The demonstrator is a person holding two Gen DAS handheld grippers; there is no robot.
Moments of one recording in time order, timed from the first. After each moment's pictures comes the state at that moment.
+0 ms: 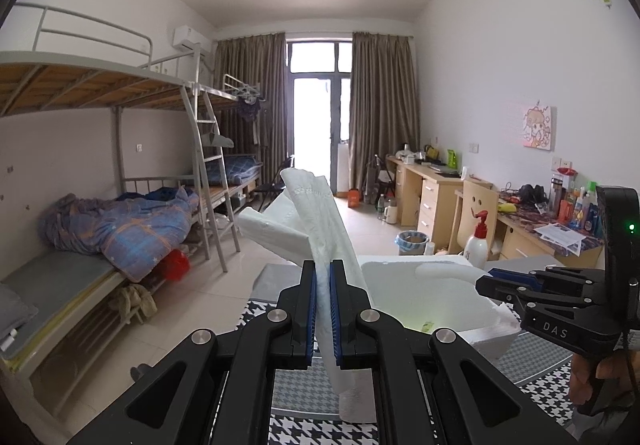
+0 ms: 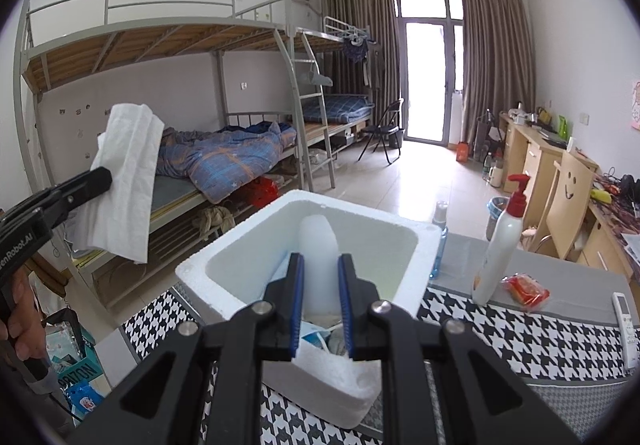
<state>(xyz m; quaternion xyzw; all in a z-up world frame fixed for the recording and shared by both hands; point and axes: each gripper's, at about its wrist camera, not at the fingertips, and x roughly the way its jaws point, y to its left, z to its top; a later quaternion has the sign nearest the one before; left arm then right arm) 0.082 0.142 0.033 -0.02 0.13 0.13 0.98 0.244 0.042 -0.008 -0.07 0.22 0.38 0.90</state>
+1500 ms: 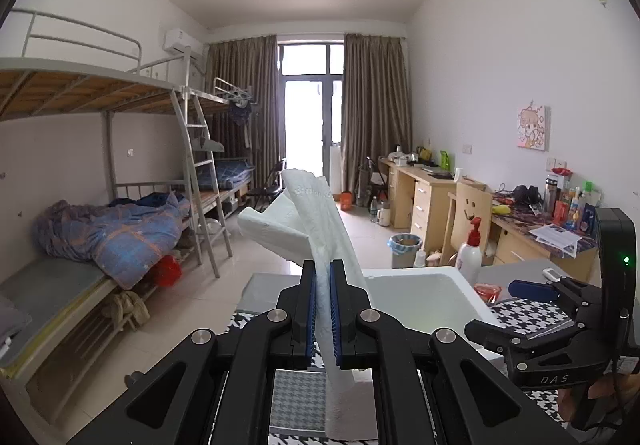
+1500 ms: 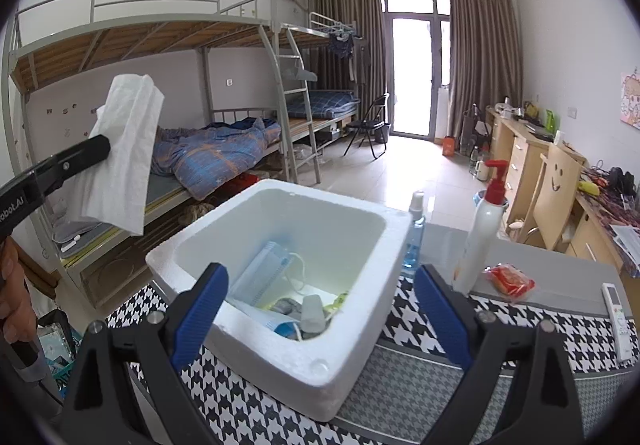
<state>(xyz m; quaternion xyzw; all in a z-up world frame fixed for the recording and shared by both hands) 0.101 0.133 0.038 -0.02 0.13 0.12 0.98 0.244 0.023 -0.013 -0.07 0.23 0.35 0.90</state>
